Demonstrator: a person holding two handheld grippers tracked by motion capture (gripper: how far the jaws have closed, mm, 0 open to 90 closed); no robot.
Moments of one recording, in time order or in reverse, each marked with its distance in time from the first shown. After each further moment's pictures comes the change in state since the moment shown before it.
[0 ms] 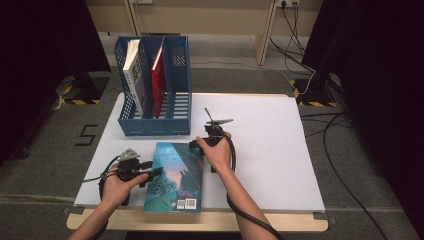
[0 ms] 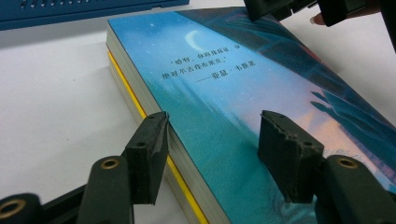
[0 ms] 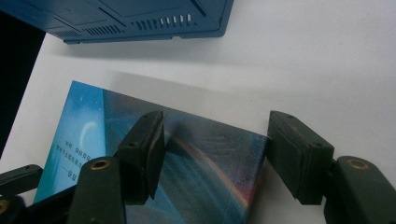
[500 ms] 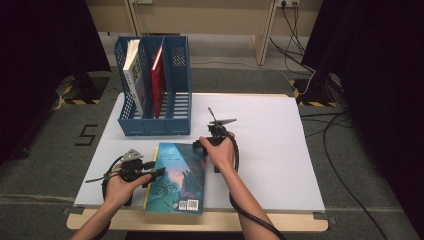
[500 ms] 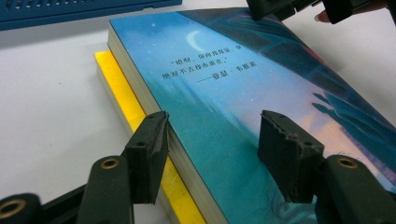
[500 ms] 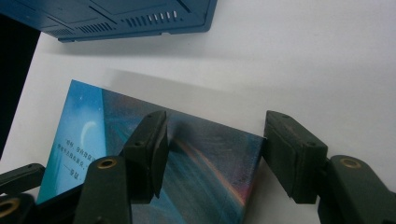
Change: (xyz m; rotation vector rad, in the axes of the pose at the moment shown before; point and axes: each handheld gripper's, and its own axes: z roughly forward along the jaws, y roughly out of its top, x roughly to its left) left arm -0.007 0.001 0.004 0.004 -0.006 -0.004; right arm -0.008 0.000 -0.010 0.021 -0.006 0.021
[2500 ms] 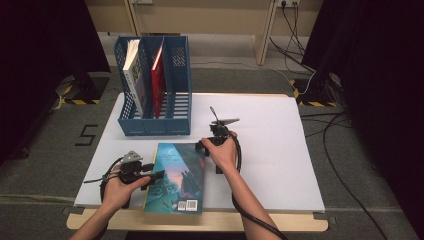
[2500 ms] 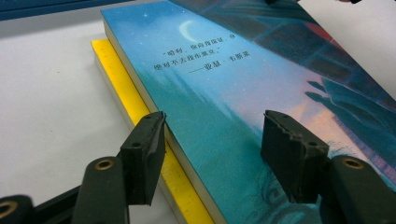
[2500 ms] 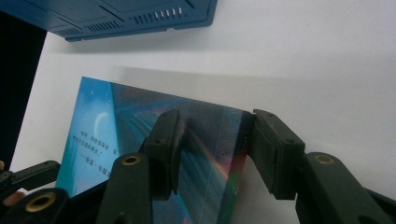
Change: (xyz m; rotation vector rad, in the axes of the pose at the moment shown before) left arm -0.004 -0.002 -0.005 0.028 0.009 0.019; right arm 0.006 -0.003 -0.014 0.014 -0.012 0.031
